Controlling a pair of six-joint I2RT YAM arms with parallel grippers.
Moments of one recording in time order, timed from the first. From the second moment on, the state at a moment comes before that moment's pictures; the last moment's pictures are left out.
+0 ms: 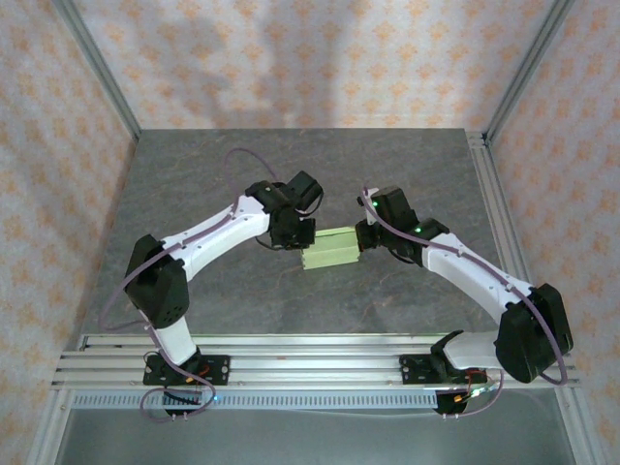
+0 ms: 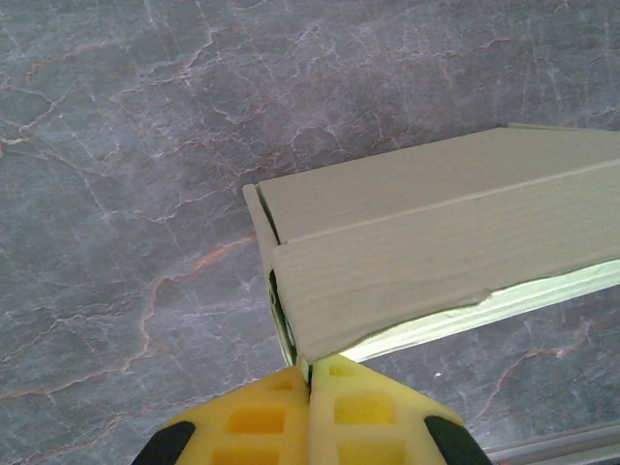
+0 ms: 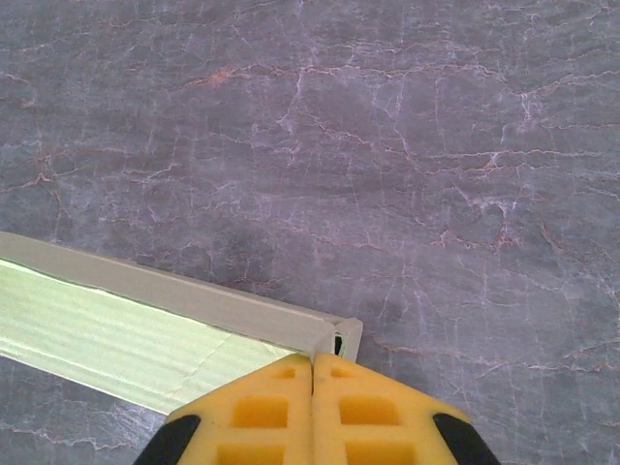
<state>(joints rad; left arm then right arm) -0.68 1.74 1.50 -1.04 0.07 -0.75 0.53 1.30 0.93 -0.47 -0.05 0.18</state>
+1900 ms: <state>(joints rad) -0.68 1.77 1.44 -0.95 0.21 -0.72 0.54 1.42 0.77 -0.07 0.06 0.50</state>
